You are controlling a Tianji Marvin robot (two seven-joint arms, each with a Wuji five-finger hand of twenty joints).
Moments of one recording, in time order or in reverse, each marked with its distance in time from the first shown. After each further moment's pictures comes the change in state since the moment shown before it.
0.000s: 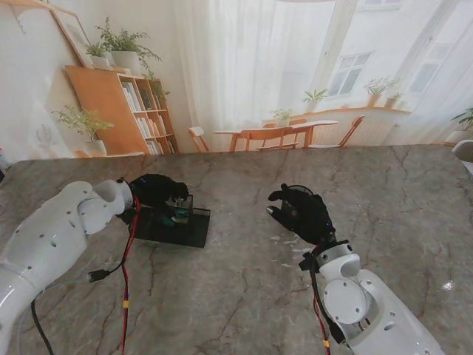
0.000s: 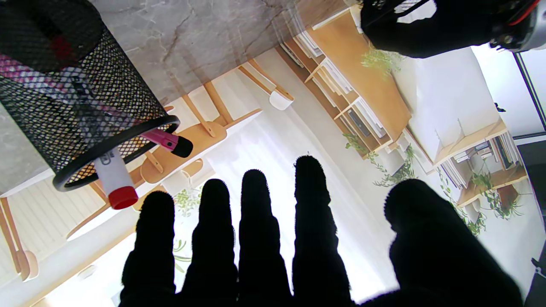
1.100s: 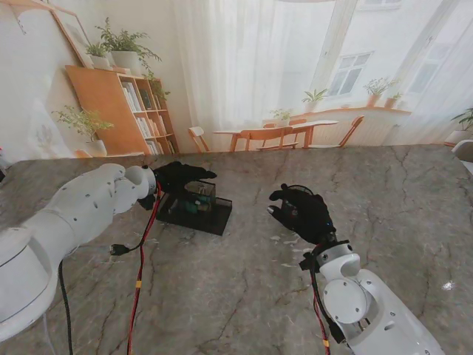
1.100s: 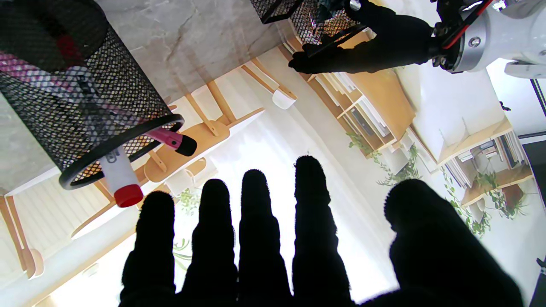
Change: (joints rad) left arm -0.391 -0.219 0.644 0.559 -0.326 -0.017 0.203; right arm 0.000 0.000 0.001 0.000 0.003 0.010 -0.002; left_hand -0.169 0.280 0.108 0.003 -0.280 -0.074 -0.750 -0.292 -0.591 0.018 -0.218 -0.611 -0.509 0.033 -0.415 -0.409 -0.576 0.051 -0.223 -0.155; right_hand 0.000 0.000 0.000 0.000 0.000 0.000 0.000 0.000 0.000 -0.001 0.000 0.000 0.000 0.000 0.000 0.000 0.000 0.000 0.000 0.000
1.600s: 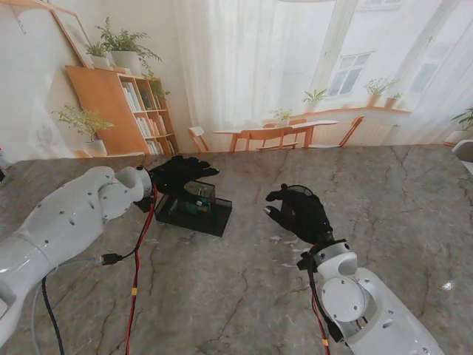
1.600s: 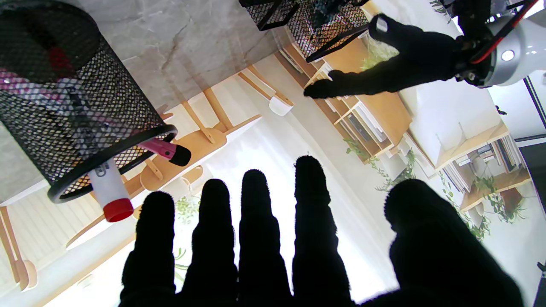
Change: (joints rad) left arm 0.167 0.178 -0.292 -0.426 0.129 0.087 -0.149; right arm 0.014 0.001 -0.015 0.006 0.012 0.004 0.019; left_hand -0.117 0.011 0.029 0.009 0.000 0.028 -0.043 -0.200 -0.123 0.019 -0.063 -0.116 -0.197 0.055 -0.120 -0.131 -0.131 0.127 -0.449 0.000; right_hand 0.000 0.000 0.000 0.000 0.000 0.000 0.000 0.000 0.000 0.000 0.000 0.000 0.000 0.000 0.000 0.000 0.000 0.000 0.000 0.000
